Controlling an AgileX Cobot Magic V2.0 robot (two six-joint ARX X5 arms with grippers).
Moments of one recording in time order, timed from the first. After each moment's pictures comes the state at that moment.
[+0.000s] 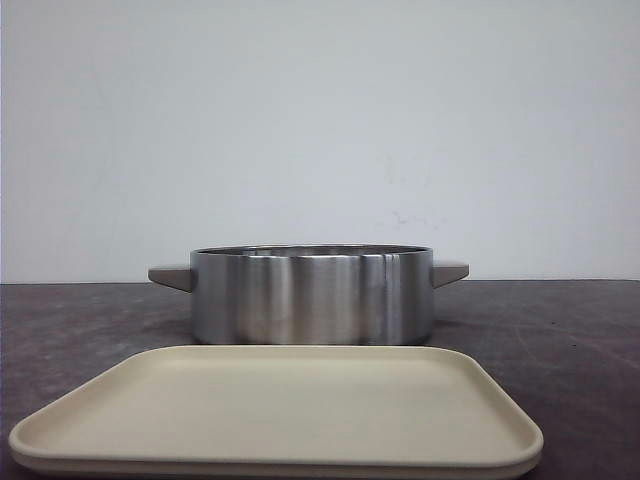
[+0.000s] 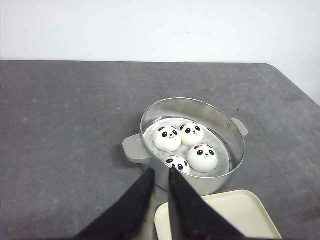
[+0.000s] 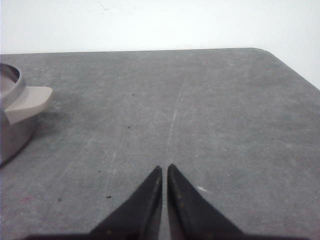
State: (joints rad) left arm -0.70 0.57 1.12 -0.89 -0.29 -0.30; right arm 0.02 0.00 0.01 -0.17 0.02 0.09
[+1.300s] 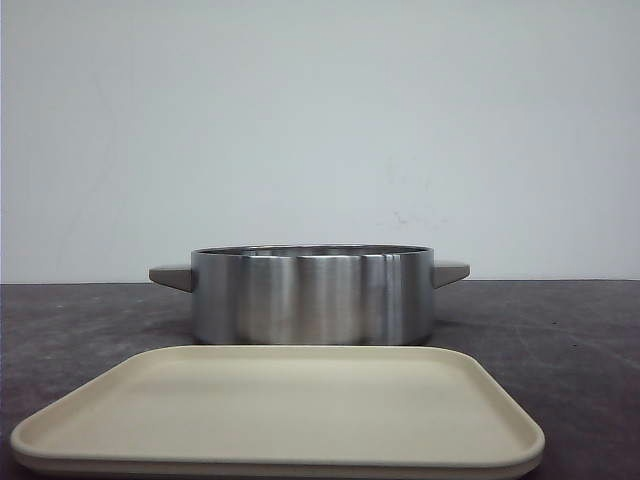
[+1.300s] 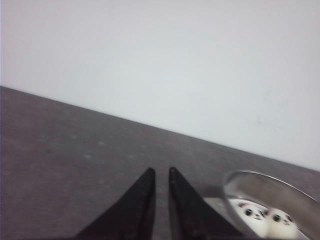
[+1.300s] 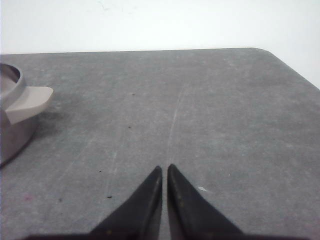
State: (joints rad) left arm 0.03 0.11 0.17 0.03 0.10 -0.31; right arm 0.02 0.00 0.01 -0.17 0.02 0.09
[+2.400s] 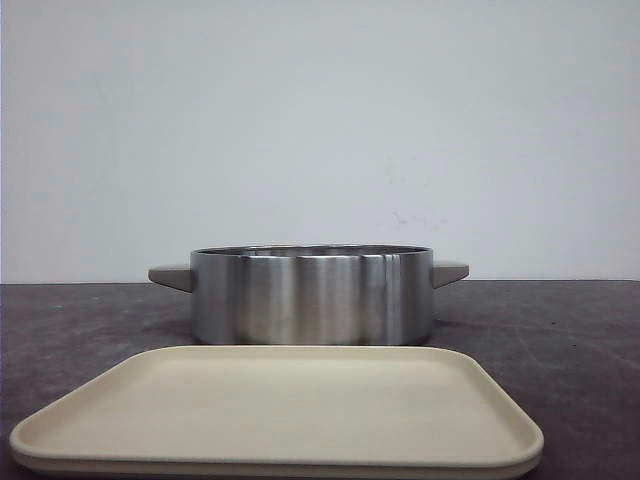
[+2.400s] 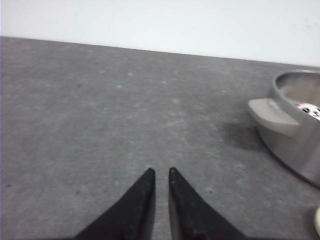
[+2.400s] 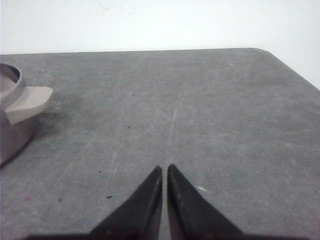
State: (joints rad) left arm 0.03 0.00 0.03 -0.18 0.09 -0.07; right arm 0.02 0.00 0.01 -0.17 0.02 0.09
